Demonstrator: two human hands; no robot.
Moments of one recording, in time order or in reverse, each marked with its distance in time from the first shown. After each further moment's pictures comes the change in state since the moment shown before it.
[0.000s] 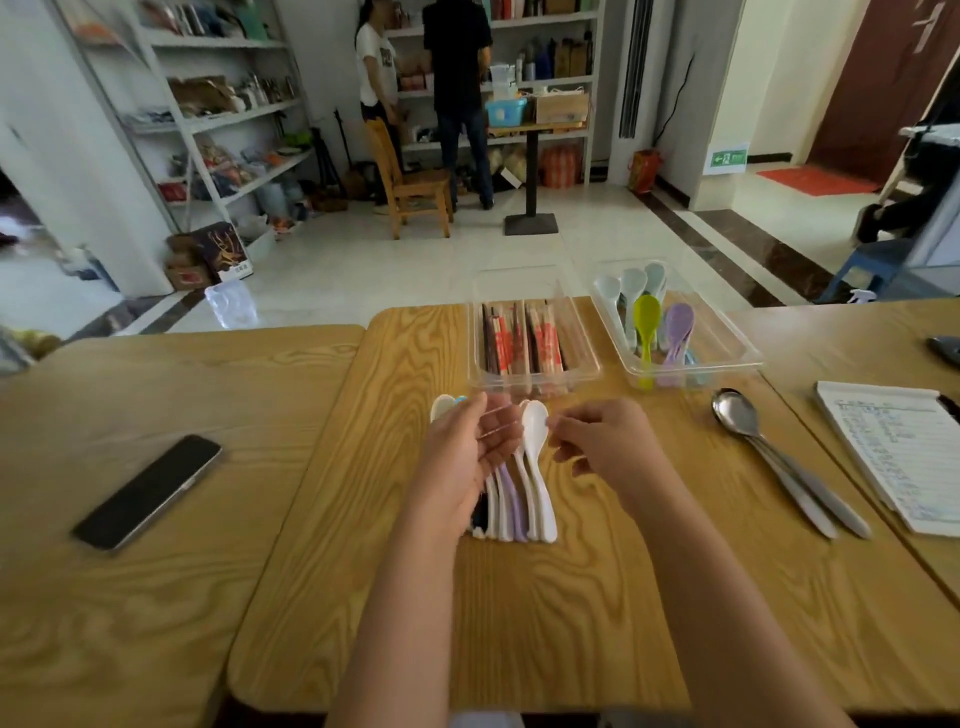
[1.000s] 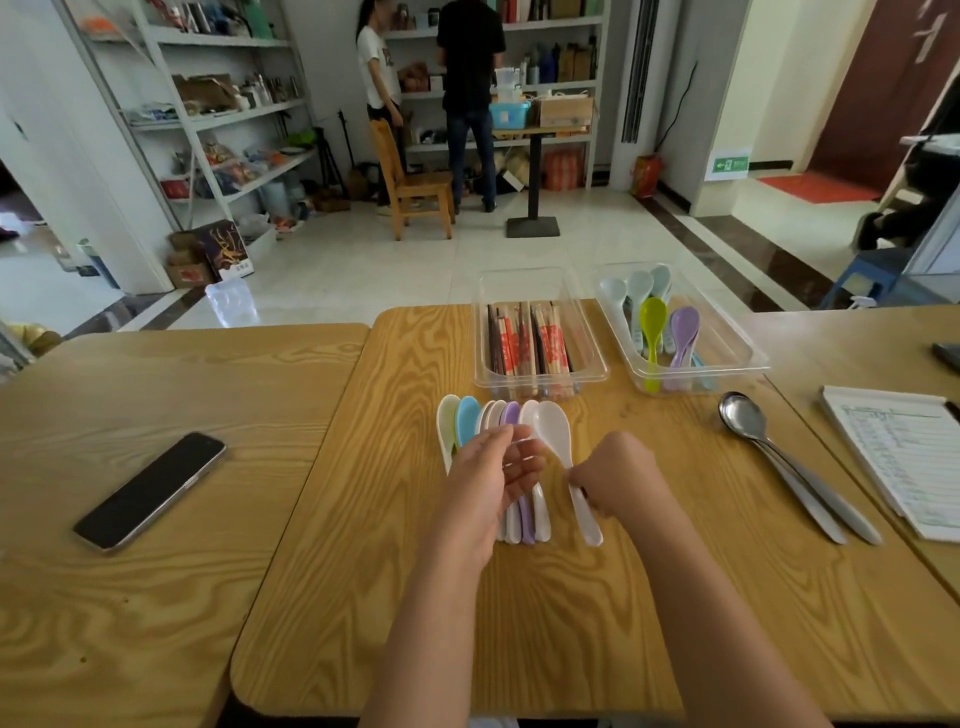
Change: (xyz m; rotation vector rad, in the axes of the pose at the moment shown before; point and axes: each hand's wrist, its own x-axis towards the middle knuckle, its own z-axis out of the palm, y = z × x) left_hand -0.009 -0.024 -0.001 0.090 0.008 -0.069; right_hand 0.018 0.032 0.010 -0.615 0.075 0.224
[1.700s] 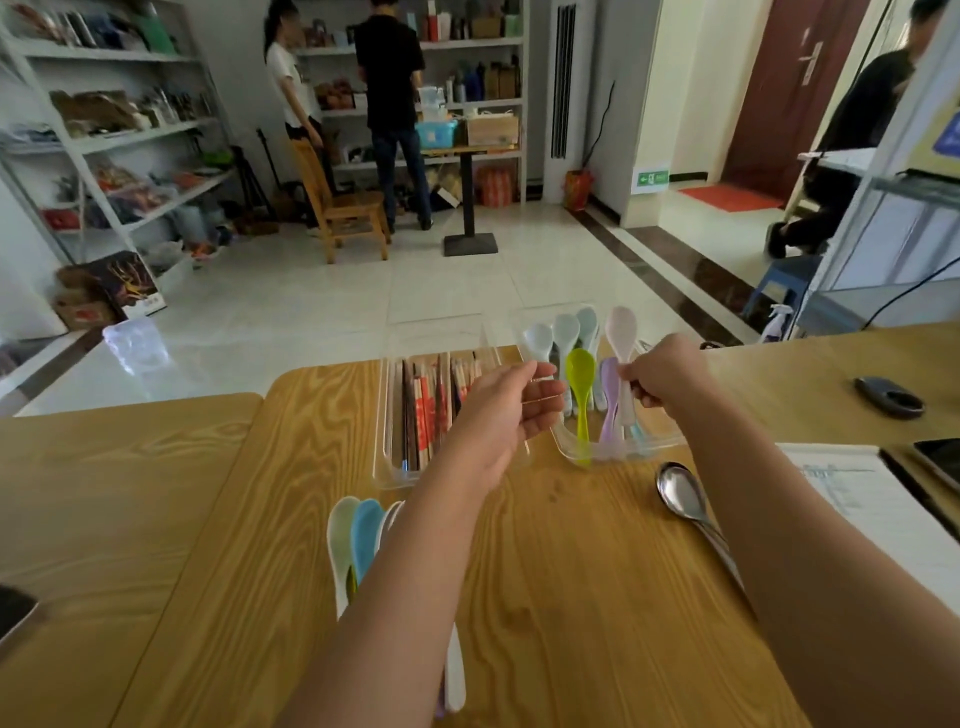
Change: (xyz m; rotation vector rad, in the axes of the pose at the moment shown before) left_hand 0.118 0.069 0.131 0.125 -0.299 0.044; right_hand 0.173 0.002 -0.165 0.311 0.299 0.060
